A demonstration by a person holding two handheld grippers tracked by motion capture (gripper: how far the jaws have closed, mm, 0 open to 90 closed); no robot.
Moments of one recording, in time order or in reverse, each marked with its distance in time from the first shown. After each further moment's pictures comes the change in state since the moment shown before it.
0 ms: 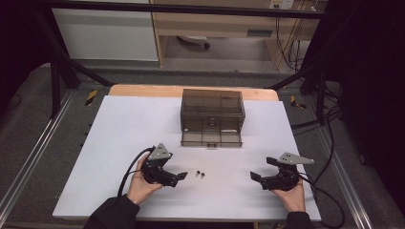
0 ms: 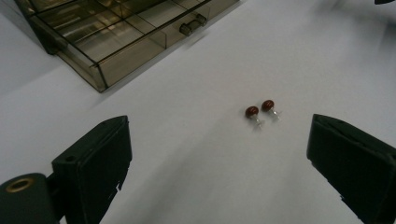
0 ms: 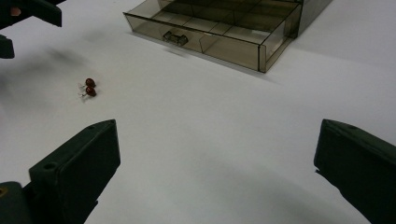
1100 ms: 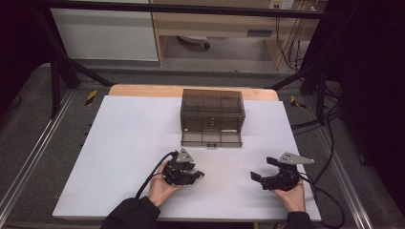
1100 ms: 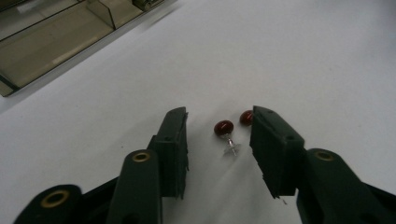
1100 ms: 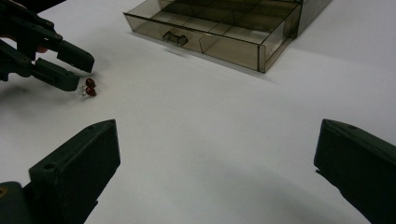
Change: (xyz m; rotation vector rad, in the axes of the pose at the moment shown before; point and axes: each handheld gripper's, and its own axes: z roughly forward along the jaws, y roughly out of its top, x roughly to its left) left arm -0.031 0.009 0.052 0.122 0.029 -0.005; right arm 0.000 0.000 0.000 -0.001 0.001 0.001
